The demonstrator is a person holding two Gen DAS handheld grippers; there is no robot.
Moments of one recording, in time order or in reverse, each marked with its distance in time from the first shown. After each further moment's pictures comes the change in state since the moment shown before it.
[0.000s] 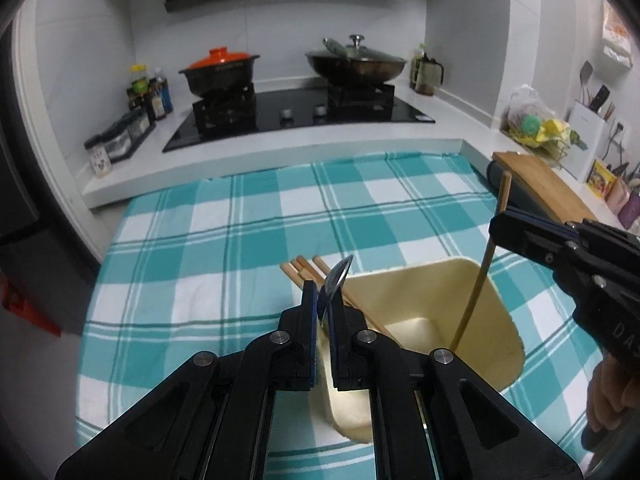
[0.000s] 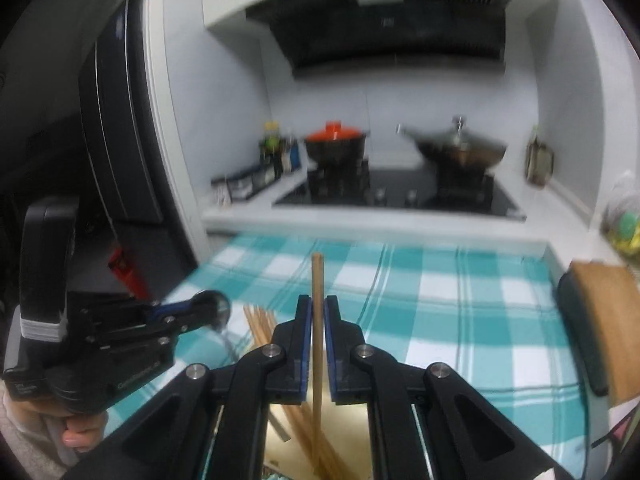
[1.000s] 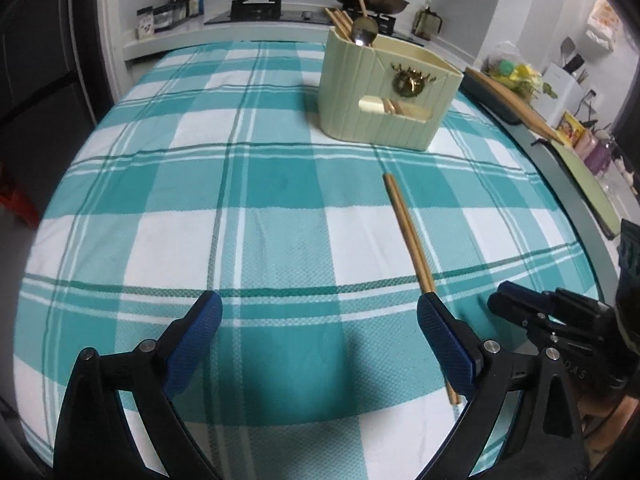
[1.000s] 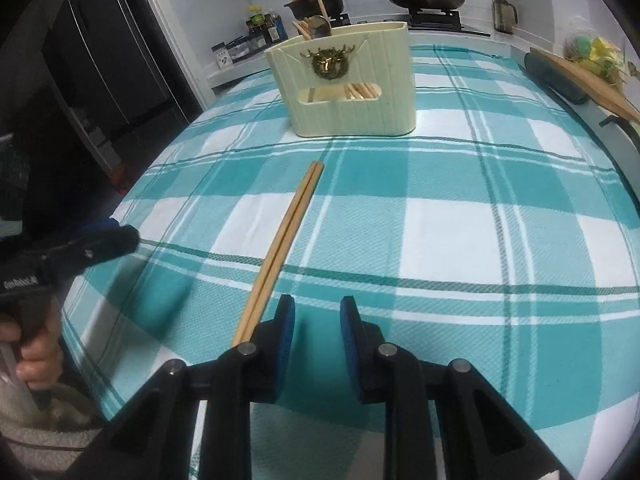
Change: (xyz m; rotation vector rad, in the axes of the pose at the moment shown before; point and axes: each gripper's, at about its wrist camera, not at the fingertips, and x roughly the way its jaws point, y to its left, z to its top) left arm -0.121 0.010 -0.274 -0.132 0.156 -0.063; right arm -0.112 0.071 -0.278 0.164 0.334 -0.002
